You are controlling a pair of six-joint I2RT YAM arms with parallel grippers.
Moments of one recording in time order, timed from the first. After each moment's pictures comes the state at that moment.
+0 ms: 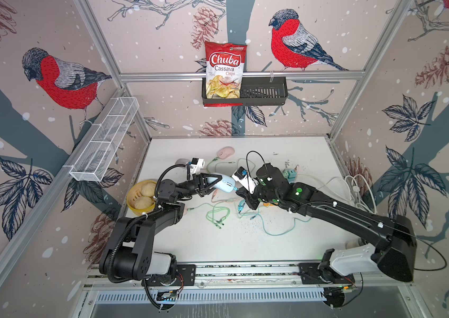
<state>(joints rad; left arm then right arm) -0.16 1.40 0.46 1.31 1.20 -1.70 0.98 1.35 1.12 -0.41 -0.13 -0.07</state>
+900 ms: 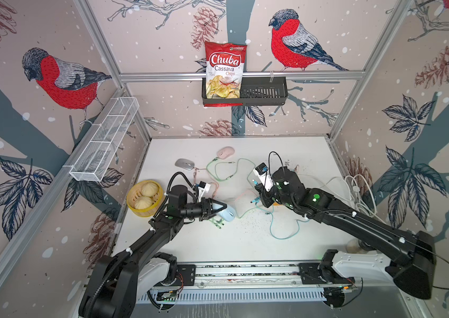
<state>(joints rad) -0.28 1.01 0.31 0.17 1.06 -0.96 0.91 1.19 1.01 -0.45 0.10 0.06</state>
